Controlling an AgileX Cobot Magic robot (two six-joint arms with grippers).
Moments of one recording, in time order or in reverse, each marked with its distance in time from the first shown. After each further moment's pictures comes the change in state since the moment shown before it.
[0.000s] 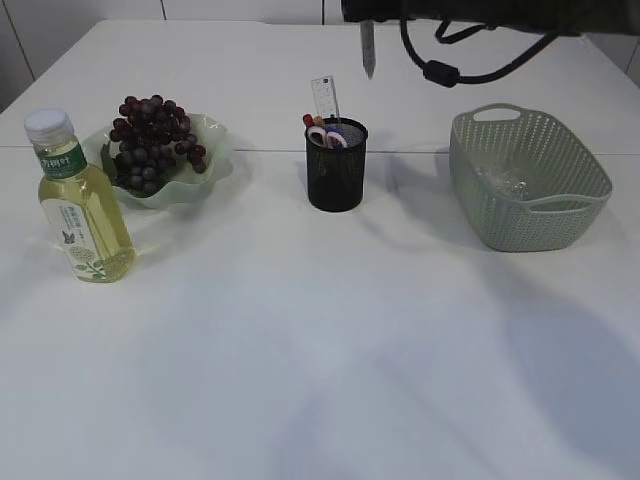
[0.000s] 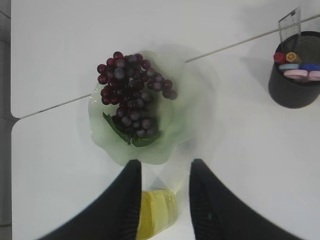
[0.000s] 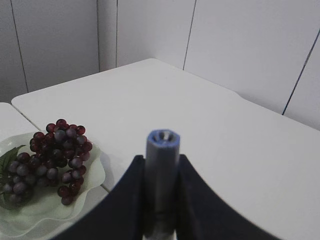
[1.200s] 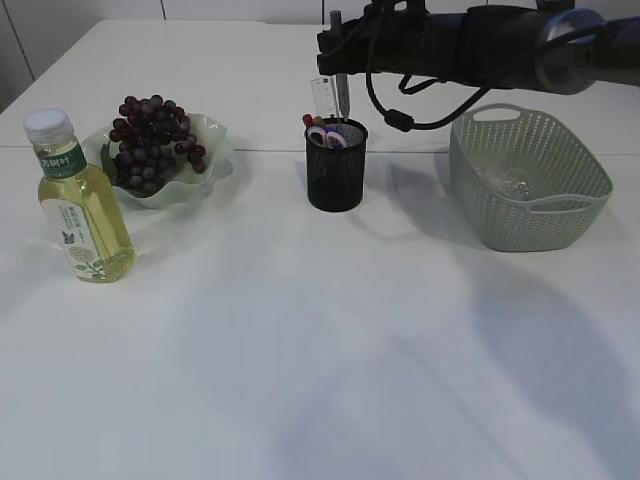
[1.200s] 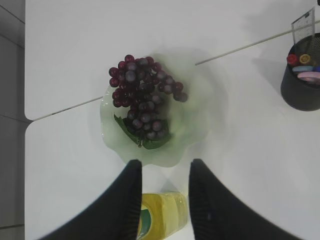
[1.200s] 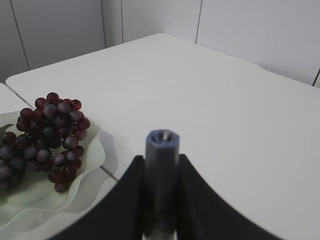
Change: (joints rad) left arm 0.000 0.000 0.000 0.038 0.000 0.000; right arm 0.010 0.255 -0.198 0.000 0.020 0.033
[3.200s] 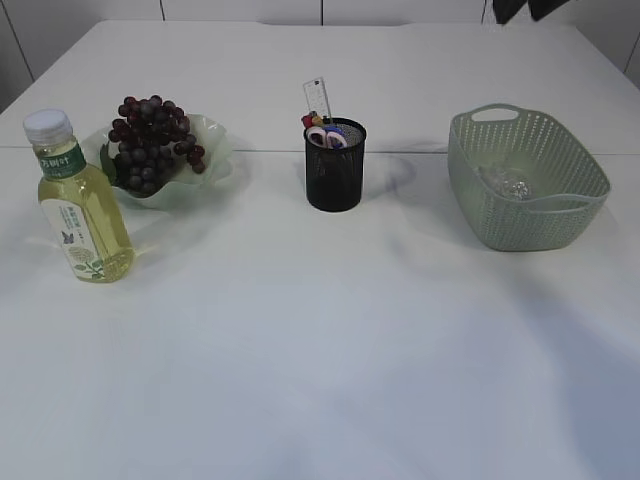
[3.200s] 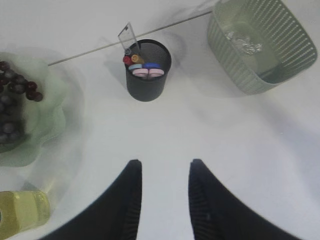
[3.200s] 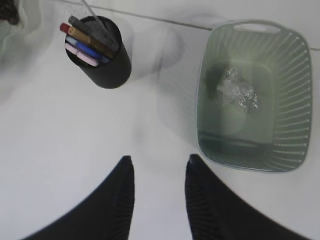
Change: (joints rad) left arm 0.000 -0.117 0.000 -0.511 0.004 0.090; right arm -0.003 -0.533 -0.017 -1.809 0.872 2.075
